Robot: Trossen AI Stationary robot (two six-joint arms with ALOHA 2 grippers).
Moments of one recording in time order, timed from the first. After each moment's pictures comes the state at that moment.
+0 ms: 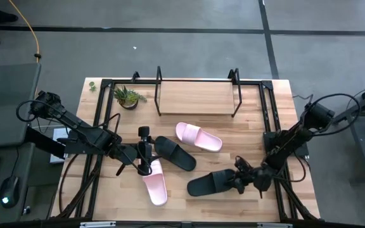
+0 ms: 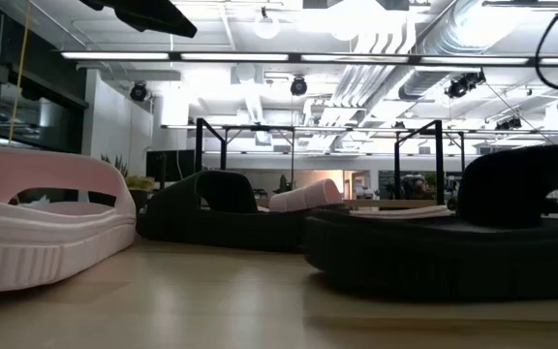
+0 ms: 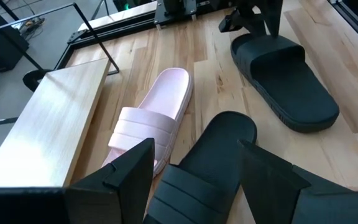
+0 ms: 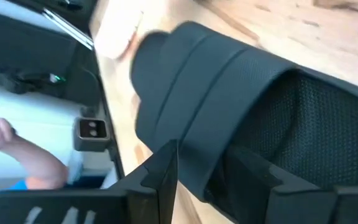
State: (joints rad) left arm -0.39 1.22 0.82 -0.24 -0.60 -0.06; right arm 0.88 1.49 0.37 0.47 0.53 1.51
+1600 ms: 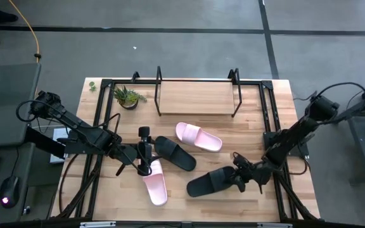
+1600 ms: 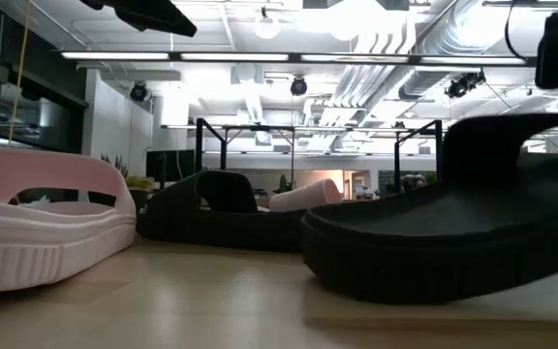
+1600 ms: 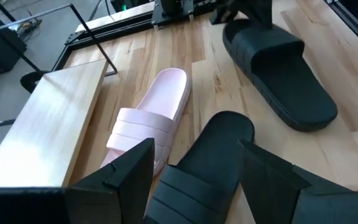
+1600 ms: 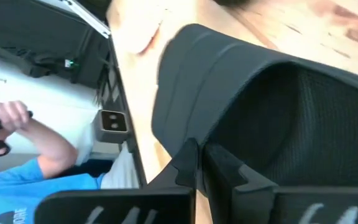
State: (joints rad) left arm -0.39 1.22 0.82 -0.24 -0.59 -0.04; right arm 0.82 1.31 0.39 0.36 0.42 1.37
